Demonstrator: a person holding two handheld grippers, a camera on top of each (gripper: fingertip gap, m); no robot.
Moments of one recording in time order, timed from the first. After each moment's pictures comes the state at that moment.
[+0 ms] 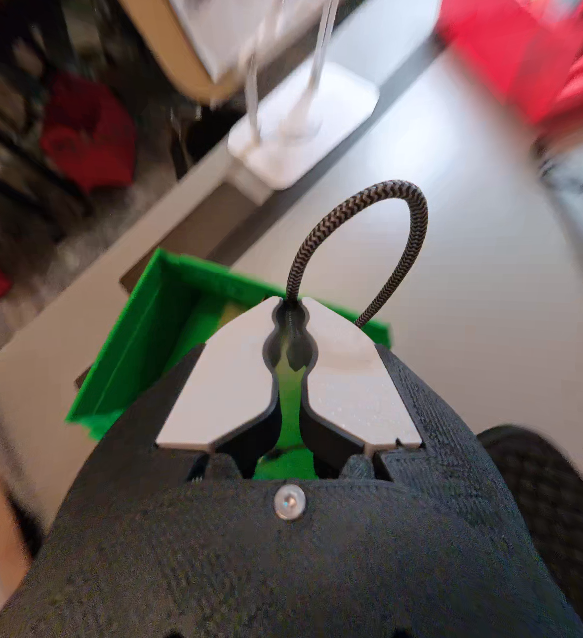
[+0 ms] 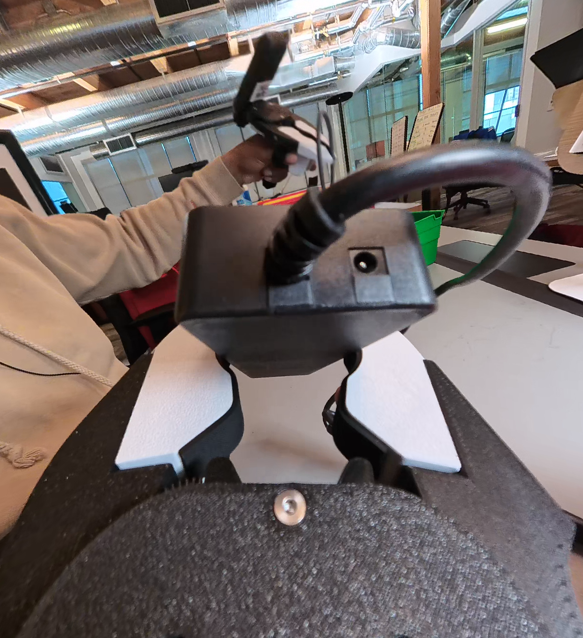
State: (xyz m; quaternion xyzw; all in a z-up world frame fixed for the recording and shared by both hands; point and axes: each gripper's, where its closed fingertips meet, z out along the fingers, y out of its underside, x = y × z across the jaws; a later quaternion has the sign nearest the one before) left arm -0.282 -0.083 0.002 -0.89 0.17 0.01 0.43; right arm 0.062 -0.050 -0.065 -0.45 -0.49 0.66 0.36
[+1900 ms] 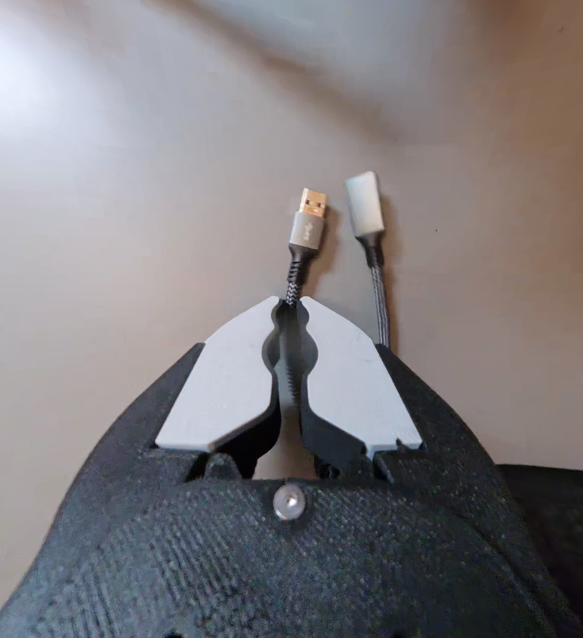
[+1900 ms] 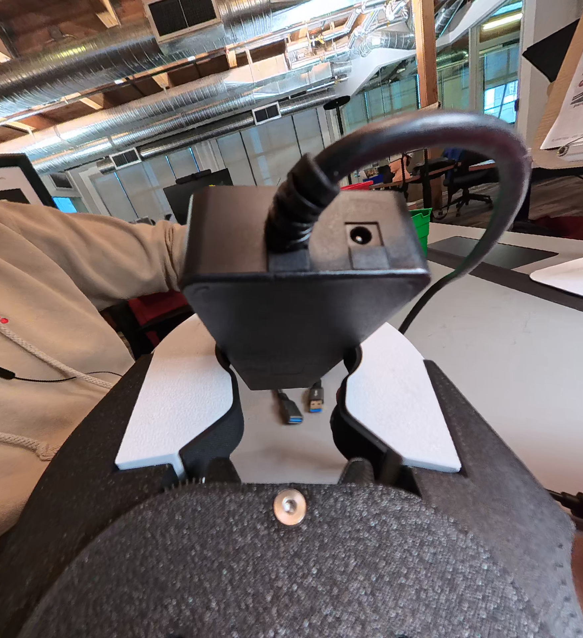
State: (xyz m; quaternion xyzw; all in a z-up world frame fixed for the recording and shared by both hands) left arm -0.028 -0.078 -0.224 -0.82 0.52 -0.20 0.14; right arm 0.081 -0.025 -0.065 -0.45 -0.47 0.67 0.35
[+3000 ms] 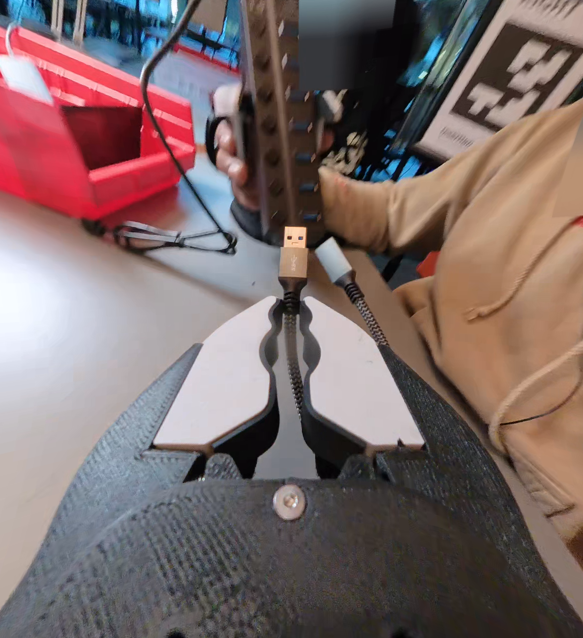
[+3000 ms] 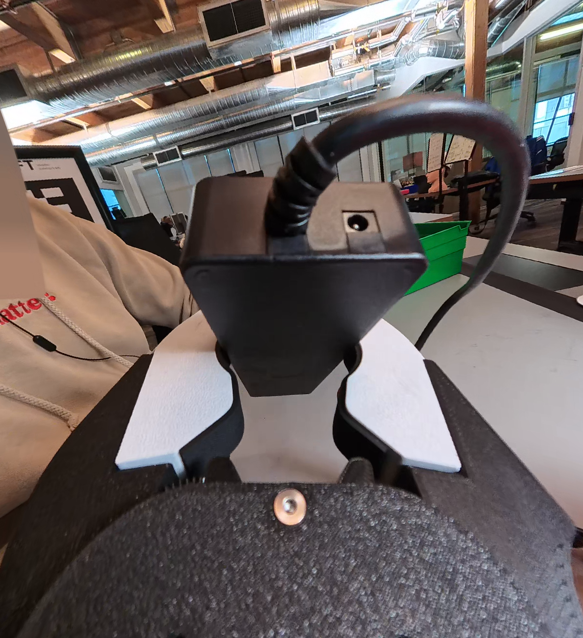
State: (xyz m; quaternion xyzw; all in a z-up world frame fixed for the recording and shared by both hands) left arm -0.002 -0.097 -0.128 -0.66 0.37 -0.49 0.44; right arm 0.087 -0.041 -0.061 -0.40 -0.50 0.69 0.34
